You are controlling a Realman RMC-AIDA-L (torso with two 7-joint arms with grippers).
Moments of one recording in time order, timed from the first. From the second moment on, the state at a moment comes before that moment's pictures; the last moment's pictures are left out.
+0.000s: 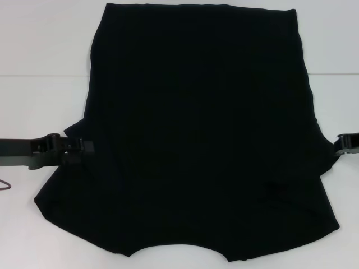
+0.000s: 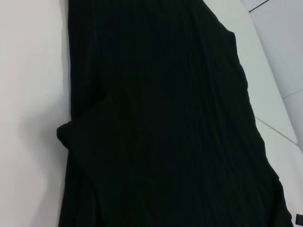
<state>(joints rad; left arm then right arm) -0.63 -2.00 0.34 0.74 2.45 1.54 -2.37 0.76 1.97 -0.72 -0.66 -2.70 -1.14 2.52</state>
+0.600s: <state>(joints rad) -0.63 -2.00 0.34 0.74 2.45 1.54 -2.37 0.74 1.96 -0.67 -0.68 -2.71 -1.13 2.51</state>
